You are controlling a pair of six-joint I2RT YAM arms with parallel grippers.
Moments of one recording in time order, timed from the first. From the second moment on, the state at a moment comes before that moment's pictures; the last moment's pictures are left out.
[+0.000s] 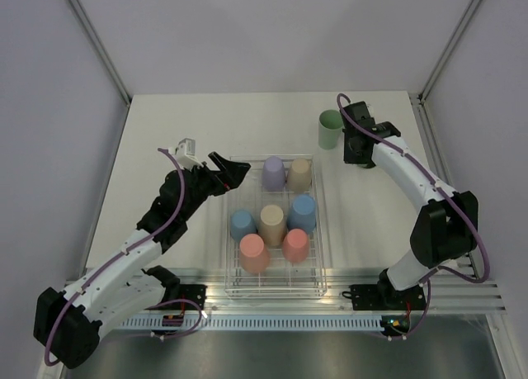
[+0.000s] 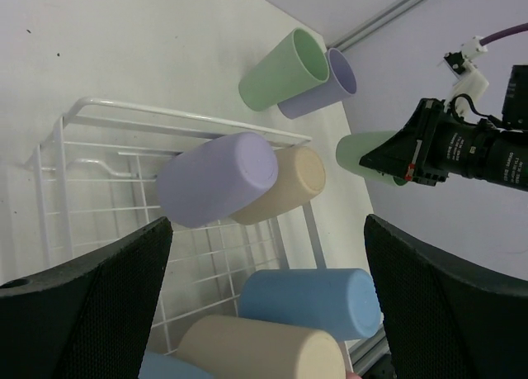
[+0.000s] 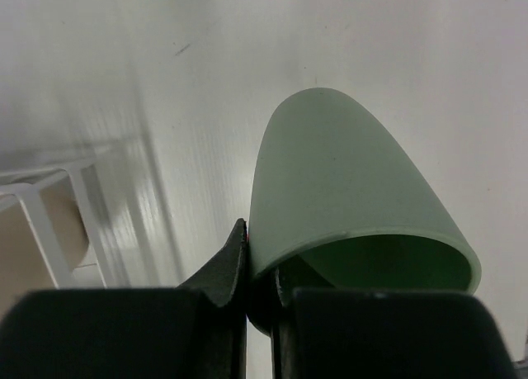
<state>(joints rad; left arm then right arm) -0.56 0.88 0.59 0.15 -0.05 -0.82 0.32 1.59 1.38 -0.80 0.34 0.33</state>
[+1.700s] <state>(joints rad) -0.69 1.19 0.83 -0.01 -0.07 -0.57 0.25 1.25 1.31 -0.63 0.07 0.34</state>
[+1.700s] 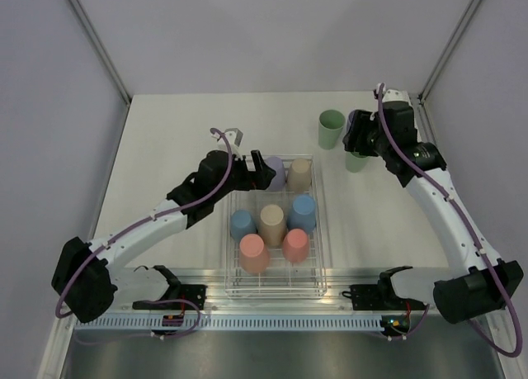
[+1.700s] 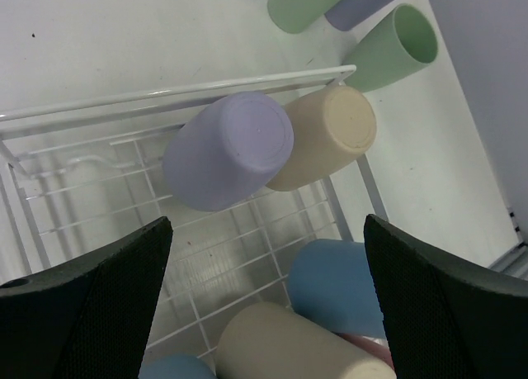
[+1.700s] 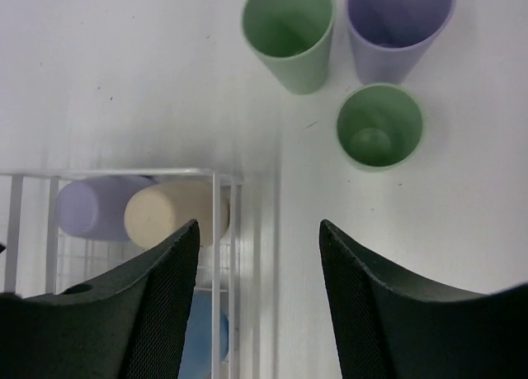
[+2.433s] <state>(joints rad) -0.86 1.67 1.11 -0.03 -0.56 -0.54 0.53 1.13 1.10 -0.54 0.05 0.40</state>
